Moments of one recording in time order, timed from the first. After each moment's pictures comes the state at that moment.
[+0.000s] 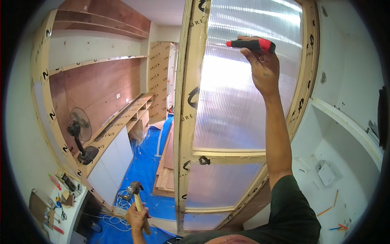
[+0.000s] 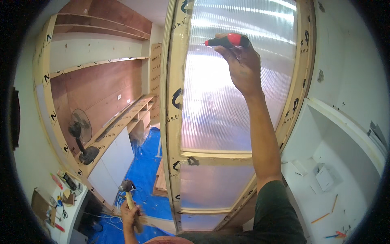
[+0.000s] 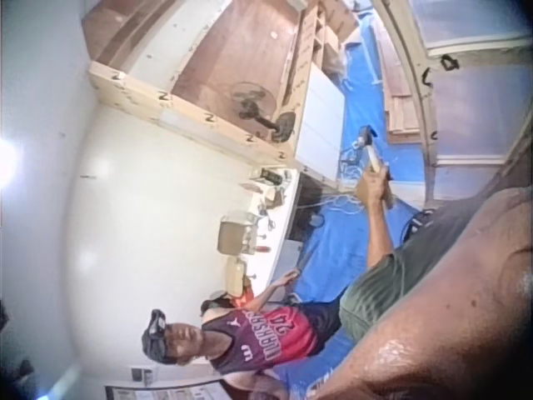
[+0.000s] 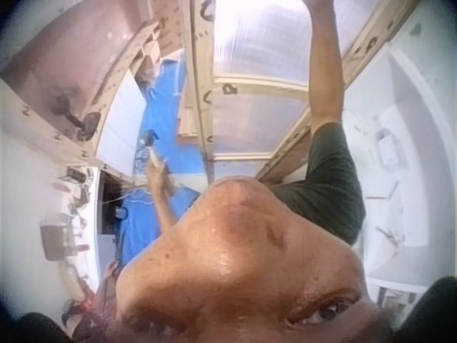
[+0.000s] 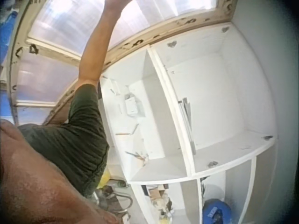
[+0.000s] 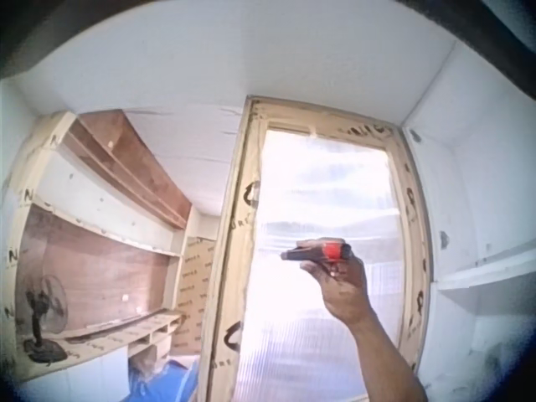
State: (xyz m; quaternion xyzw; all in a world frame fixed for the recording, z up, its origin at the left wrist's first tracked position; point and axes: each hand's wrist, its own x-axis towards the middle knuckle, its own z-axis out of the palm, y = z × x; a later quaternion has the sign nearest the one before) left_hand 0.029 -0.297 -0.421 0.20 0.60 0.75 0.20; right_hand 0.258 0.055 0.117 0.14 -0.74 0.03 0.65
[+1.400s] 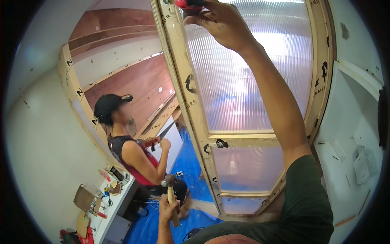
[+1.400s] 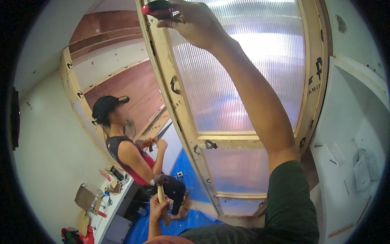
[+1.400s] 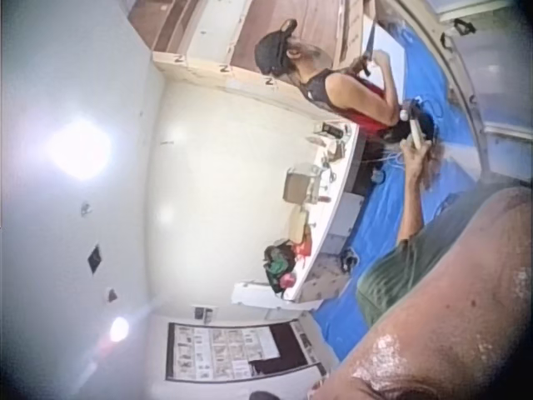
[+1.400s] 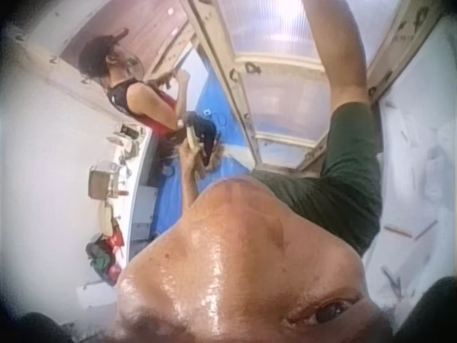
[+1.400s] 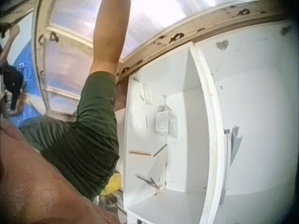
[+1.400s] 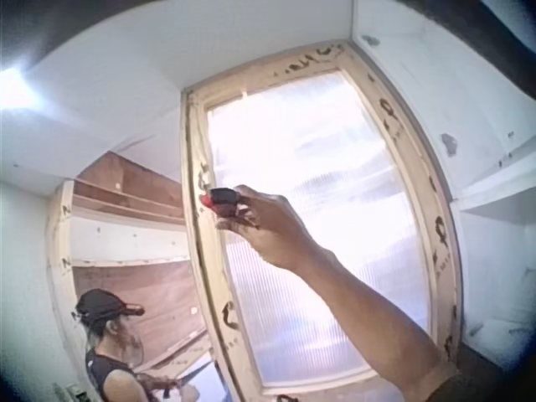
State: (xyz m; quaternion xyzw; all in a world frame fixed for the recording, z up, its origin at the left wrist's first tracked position) left_hand 0.125 -0.312 -0.371 0.22 0.65 0.70 0.19; right_hand 0.251 0.056 0.149 0.24 -0.75 0.11 0.61
